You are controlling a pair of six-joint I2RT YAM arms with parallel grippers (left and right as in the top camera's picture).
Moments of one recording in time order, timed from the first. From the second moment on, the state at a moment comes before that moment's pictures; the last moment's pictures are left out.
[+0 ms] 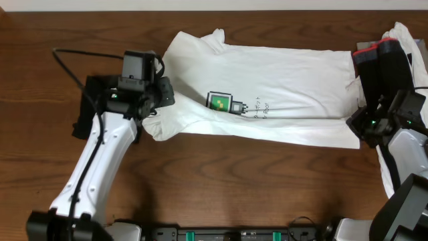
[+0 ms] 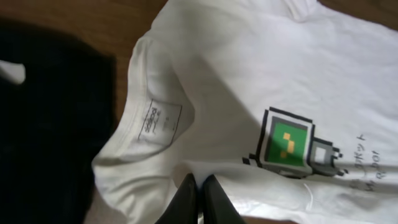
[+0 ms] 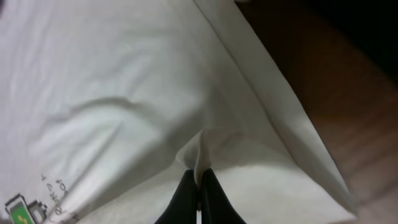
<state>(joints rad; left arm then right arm) -0.18 1.47 1.18 -0.68 0.02 -0.35 -0.44 1.54 0.85 -0.45 -0.34 0.42</state>
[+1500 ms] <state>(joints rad) -0.17 1.57 1.18 -0.76 -0.07 -0.29 -0.44 1.58 0.85 -0.33 -0.53 0.43</state>
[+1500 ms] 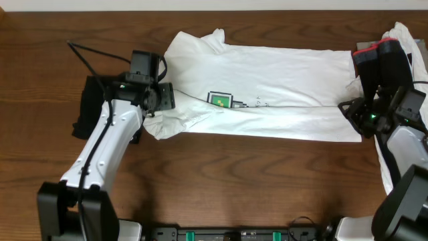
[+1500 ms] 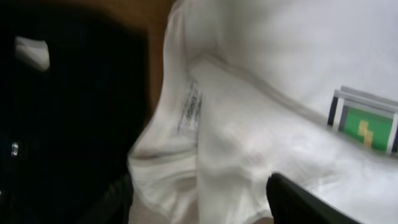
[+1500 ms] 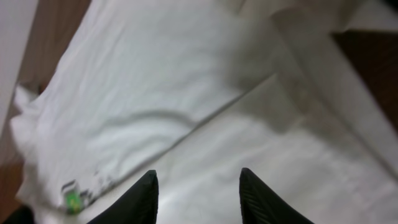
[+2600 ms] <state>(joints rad) -0.37 1.83 1.18 -0.70 0.04 -0.27 -0.31 1.35 0.86 -0.69 -0.52 0.25</state>
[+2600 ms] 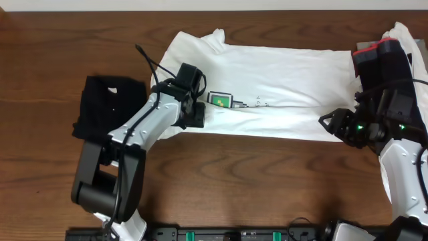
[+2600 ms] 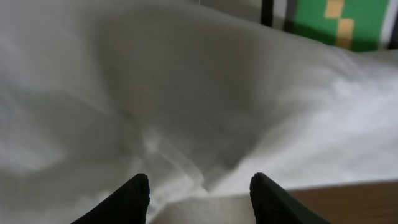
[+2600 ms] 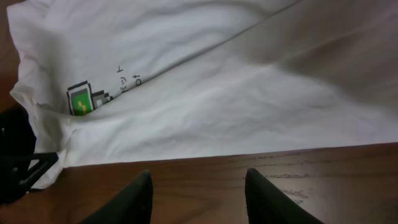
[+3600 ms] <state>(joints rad) -0.37 1.88 1.18 -0.65 0.02 -0.20 -0.31 1.35 0.86 -0.68 -0.52 0.25</state>
